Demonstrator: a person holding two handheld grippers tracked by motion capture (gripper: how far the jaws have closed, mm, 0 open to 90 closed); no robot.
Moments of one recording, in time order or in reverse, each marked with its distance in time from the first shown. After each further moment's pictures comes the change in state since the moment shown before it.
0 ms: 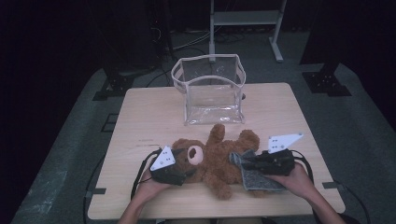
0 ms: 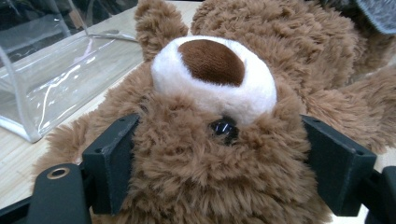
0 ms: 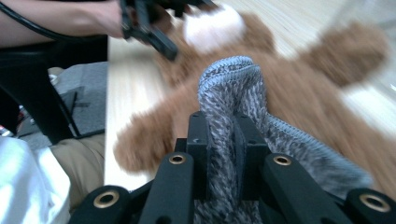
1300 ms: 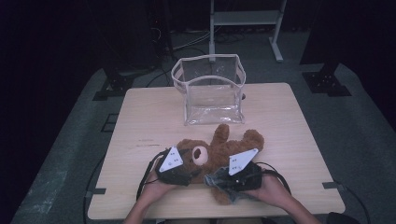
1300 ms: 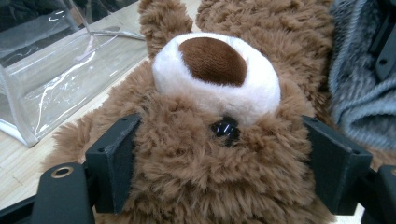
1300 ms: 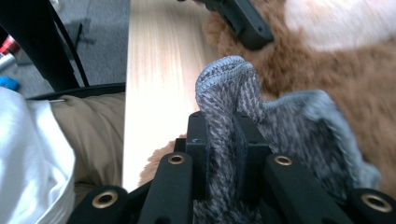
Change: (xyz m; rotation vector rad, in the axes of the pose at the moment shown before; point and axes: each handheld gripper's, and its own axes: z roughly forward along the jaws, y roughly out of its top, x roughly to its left) left arm -0.012 0.008 0.011 0.036 0.037 0.018; right arm 0.047 0.018 0.075 0.236 0.052 -0.167
